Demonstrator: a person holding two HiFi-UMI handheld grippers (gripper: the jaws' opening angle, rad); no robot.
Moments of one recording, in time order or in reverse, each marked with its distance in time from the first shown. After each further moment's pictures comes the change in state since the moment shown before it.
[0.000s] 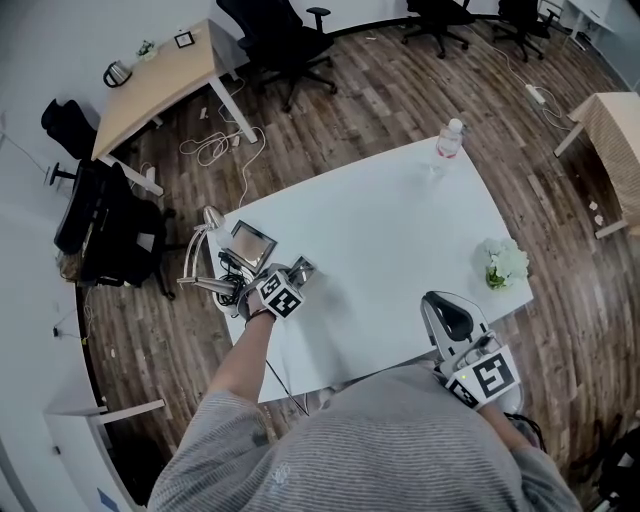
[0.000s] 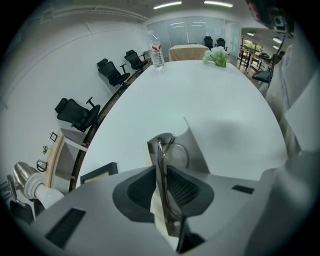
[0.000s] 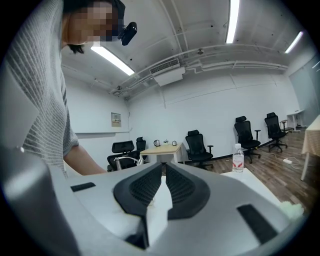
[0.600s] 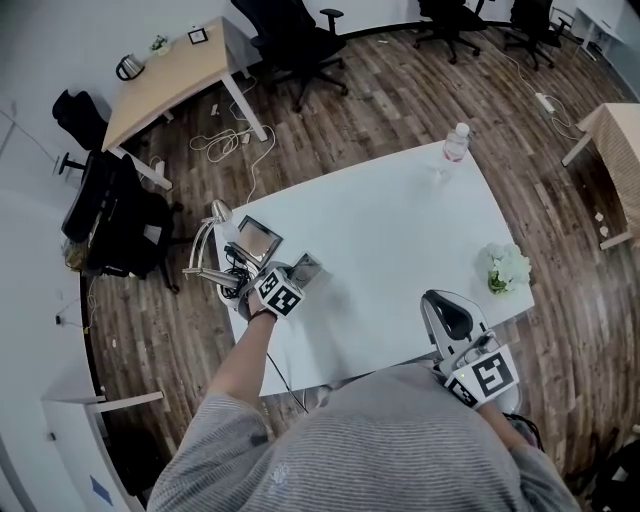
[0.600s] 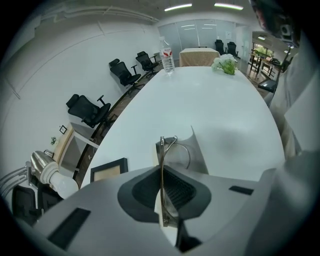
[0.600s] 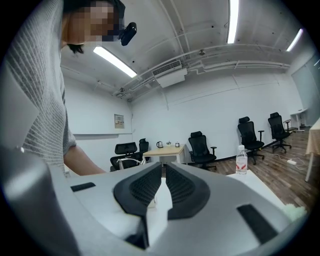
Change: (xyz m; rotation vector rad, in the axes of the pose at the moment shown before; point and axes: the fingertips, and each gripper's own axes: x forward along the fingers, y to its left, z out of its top) left arm -0.027 0.005 0.000 -0.094 -0.015 0.064; right arm -0.003 0.002 0.003 -0.001 -0.016 0.035
